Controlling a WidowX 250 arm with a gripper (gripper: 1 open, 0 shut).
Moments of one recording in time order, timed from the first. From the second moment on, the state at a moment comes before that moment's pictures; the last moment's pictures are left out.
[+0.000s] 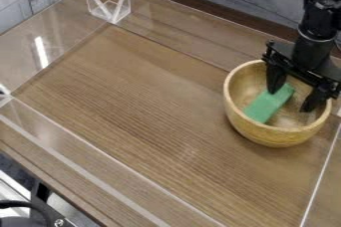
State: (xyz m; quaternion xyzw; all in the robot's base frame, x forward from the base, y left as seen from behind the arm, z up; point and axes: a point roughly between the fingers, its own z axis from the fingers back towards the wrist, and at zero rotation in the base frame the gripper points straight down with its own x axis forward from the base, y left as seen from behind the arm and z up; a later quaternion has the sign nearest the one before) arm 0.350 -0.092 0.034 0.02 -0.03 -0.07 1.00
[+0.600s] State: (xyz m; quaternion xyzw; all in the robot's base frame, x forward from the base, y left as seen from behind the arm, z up) arm 0.359 -0.081 0.013 0.03 -0.02 -0.06 1.00
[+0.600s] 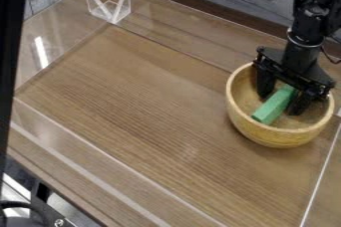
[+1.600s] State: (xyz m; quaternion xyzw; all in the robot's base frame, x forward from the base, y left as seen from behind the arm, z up) arm 0.344 -0.054 0.021 0.02 0.01 -0.02 1.00
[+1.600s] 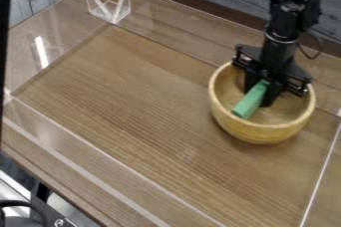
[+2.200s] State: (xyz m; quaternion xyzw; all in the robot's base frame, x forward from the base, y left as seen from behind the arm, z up) arm 0.339 -0.050 0.026 0.01 0.02 -0.01 1.00
